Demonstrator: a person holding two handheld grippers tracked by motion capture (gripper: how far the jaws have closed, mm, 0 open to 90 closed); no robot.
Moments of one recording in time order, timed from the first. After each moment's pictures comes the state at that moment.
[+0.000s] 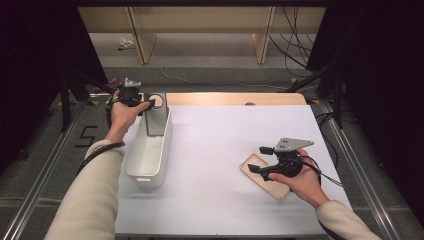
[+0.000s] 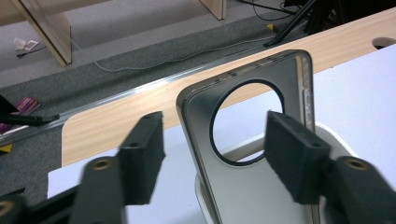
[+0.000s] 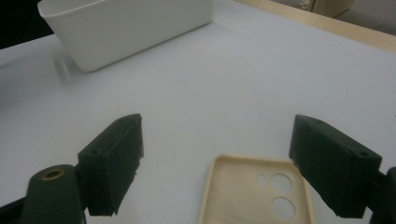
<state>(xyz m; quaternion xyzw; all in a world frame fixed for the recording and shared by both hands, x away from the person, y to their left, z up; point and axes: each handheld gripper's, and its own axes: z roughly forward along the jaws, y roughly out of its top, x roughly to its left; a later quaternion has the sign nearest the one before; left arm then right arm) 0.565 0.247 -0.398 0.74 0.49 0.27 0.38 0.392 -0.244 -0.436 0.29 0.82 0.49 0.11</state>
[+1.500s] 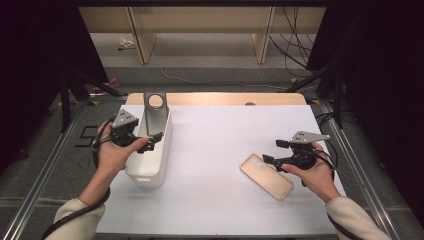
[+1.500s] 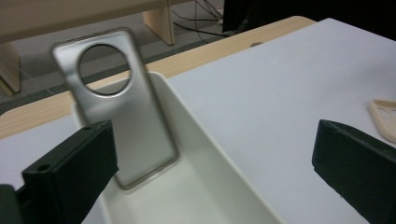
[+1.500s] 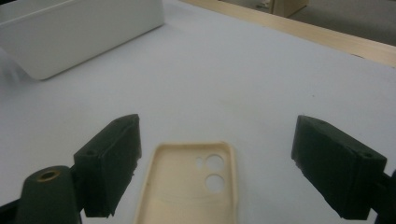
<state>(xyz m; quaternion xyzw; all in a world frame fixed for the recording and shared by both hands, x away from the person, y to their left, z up) 0.412 0.212 -0.389 0.75 0.41 0.24 0.47 0.408 -0.286 -0.431 0.34 0.80 0.47 0.14</state>
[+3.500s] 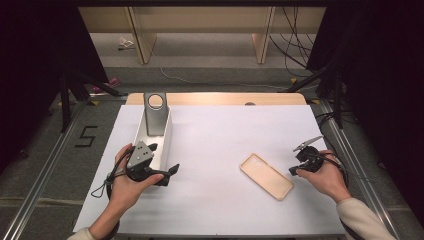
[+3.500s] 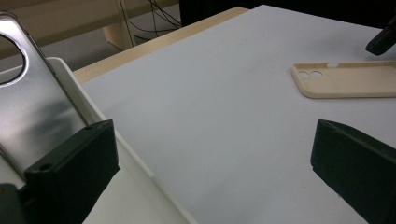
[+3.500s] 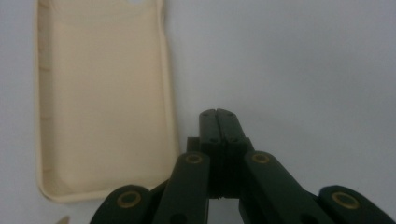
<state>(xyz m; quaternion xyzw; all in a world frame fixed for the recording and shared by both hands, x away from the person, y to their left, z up) 0.356 0.179 -0.427 0.77 0.34 0.23 0.49 0.406 -0.316 -0.448 0.44 0.88 0.18 0.07</state>
